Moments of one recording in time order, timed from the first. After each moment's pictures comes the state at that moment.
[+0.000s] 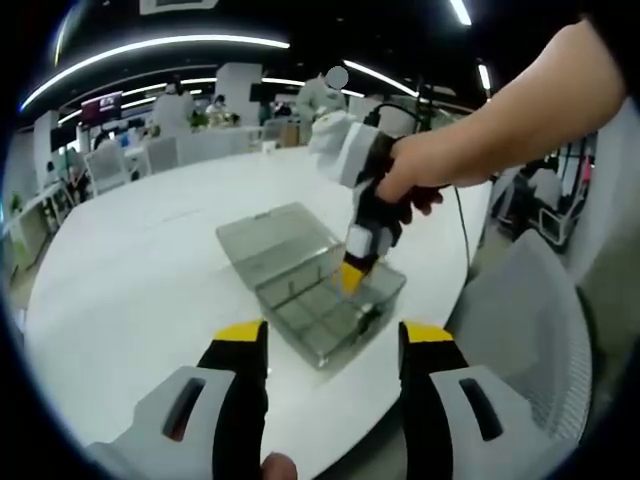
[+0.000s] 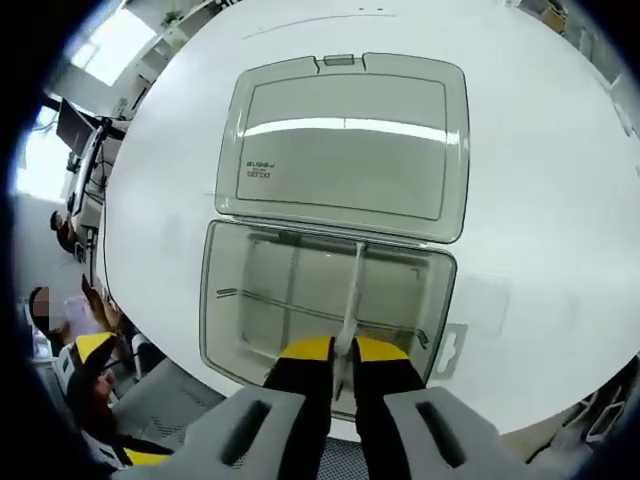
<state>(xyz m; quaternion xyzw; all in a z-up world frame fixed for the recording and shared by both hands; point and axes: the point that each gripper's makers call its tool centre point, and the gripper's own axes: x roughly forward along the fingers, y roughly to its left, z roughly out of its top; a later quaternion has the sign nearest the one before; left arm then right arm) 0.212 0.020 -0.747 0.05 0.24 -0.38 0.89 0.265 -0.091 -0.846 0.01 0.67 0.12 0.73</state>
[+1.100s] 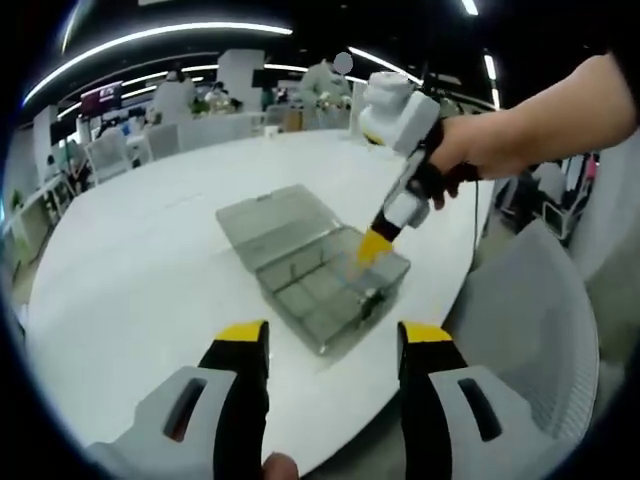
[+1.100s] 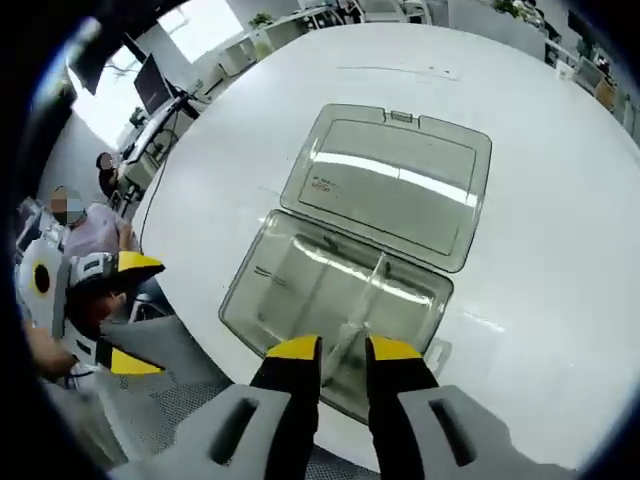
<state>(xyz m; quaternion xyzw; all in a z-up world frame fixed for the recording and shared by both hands) 0.211 0.024 -0.762 0.06 0.28 -0.37 0.88 0.262 -0.093 -0.812 -0.03 0.54 0.30 0.79</state>
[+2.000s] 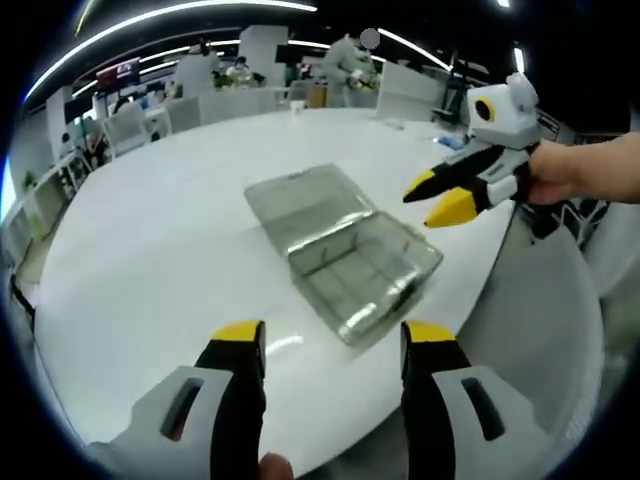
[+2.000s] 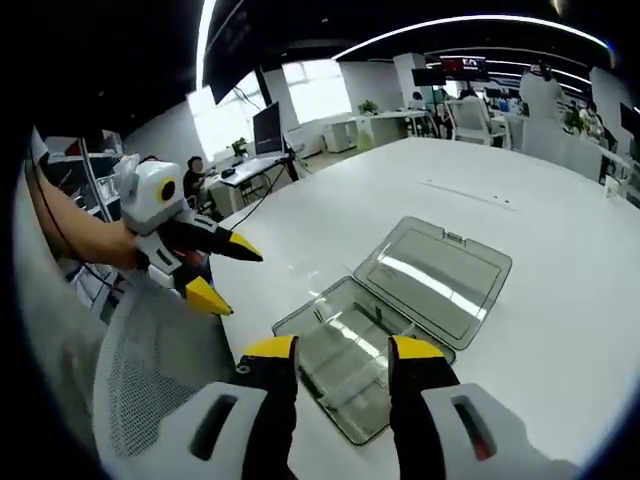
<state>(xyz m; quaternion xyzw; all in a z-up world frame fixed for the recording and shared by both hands) 0.234 0.046 -0.768 0.06 0.34 -0.32 0.88 0.252 -0.087 -0.752 -0.03 0.30 0.46 0.83</state>
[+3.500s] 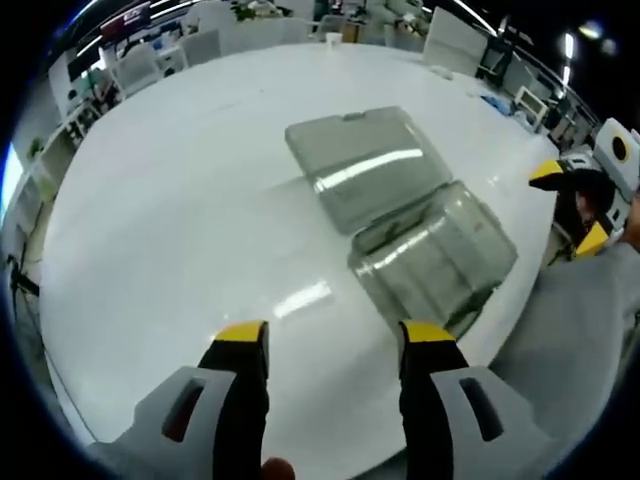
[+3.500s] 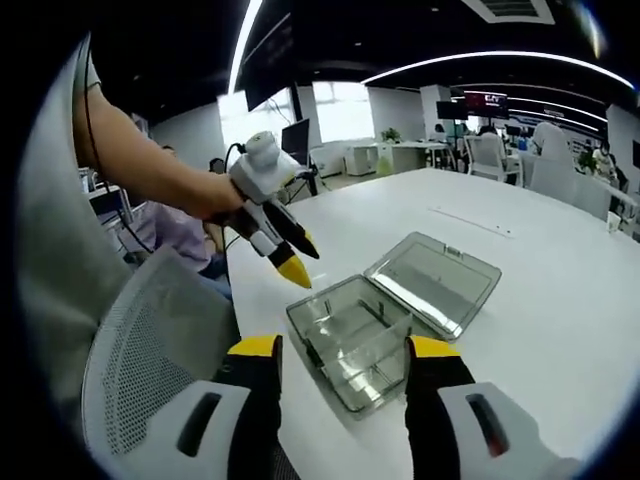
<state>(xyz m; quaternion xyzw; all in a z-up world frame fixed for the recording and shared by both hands) 0.293 0.060 -0.820 0.09 0.48 -0.26 0.84 0.230 -0.116 -0.748 -0.07 0.24 0.49 0.84</state>
